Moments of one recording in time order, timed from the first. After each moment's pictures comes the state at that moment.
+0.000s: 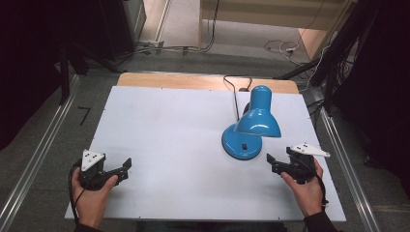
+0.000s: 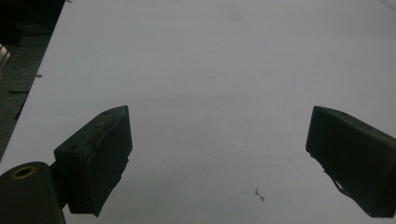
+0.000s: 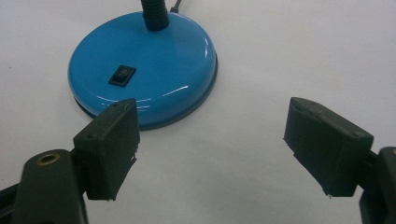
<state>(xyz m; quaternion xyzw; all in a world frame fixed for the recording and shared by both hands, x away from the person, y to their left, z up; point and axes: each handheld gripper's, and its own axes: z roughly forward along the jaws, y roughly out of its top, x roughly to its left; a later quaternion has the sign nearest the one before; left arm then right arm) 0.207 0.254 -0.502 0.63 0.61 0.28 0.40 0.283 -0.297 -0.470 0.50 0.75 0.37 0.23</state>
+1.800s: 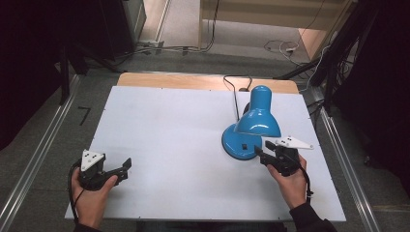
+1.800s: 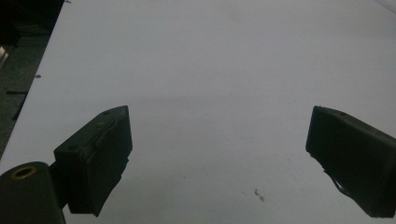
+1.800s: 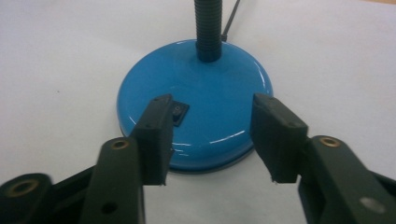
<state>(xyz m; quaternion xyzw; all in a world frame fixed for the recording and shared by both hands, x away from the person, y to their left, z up) 0.207 0.255 -0.502 0.63 0.60 0.27 0.40 0.299 -0.259 -0.469 0.46 0.76 0.41 0.21</state>
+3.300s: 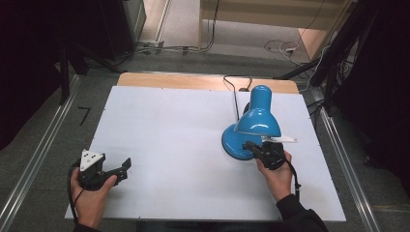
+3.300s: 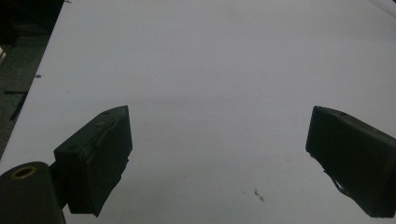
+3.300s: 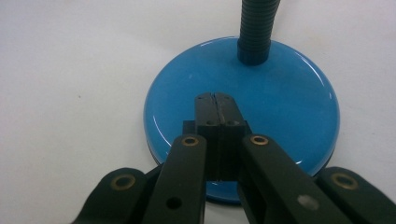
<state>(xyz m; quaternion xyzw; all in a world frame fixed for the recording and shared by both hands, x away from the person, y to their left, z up) 0.206 0.257 -0.502 0.63 0.60 0.27 0.41 0.319 -0.231 -0.483 0.45 0.78 0.41 0.17</state>
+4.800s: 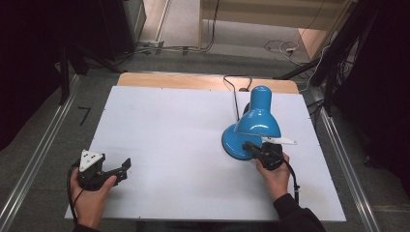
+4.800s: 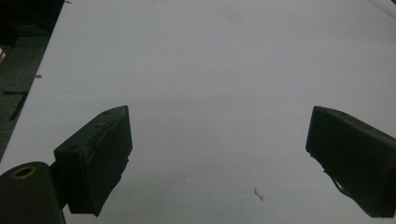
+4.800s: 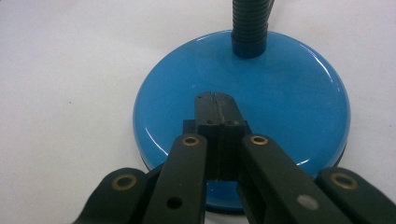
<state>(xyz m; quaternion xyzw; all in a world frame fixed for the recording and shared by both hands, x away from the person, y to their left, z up) 0.205 0.257 -0.501 0.63 0.60 0.27 0.41 0.323 -0.233 -0.499 0.46 0.76 0.43 0.16</state>
